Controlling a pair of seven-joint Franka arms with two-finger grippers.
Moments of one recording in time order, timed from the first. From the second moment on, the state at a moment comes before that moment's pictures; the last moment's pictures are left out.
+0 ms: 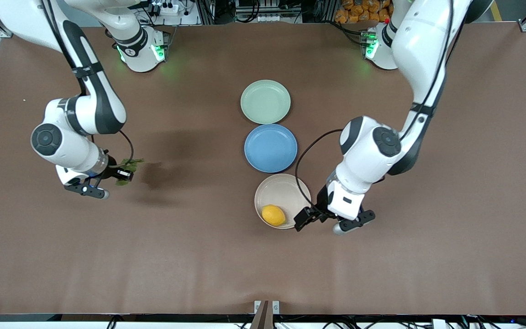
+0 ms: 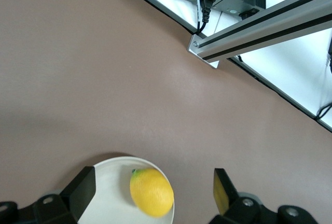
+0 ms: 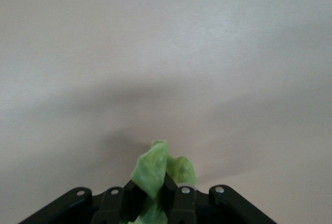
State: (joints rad) left arm -0.35 0.63 -0.16 -1.44 -0.17 2.55 -0.76; right arm 0.10 0.30 0.02 -2.06 0.01 2.31 0.37
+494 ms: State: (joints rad) left arm -0.21 0.43 -0.15 -1.44 -0.17 2.05 -0.57; right arm 0.19 0.24 0.14 -2.06 0.01 2.27 0.56
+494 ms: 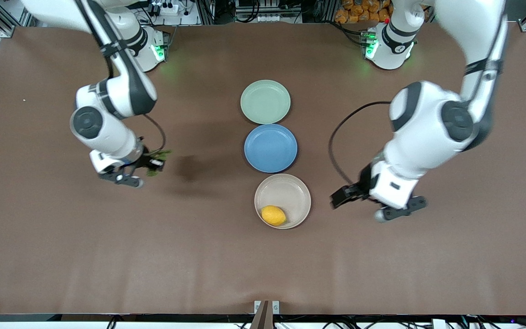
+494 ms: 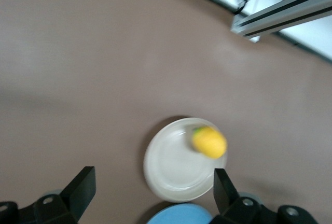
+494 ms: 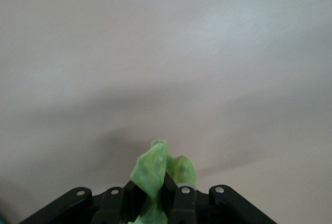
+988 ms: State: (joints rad) left arm -0.15 0.30 -0.14 -1.37 -0.07 1.77 -0.41; right arm 0.29 0.24 0.33 -2.06 0.01 2.26 0.72
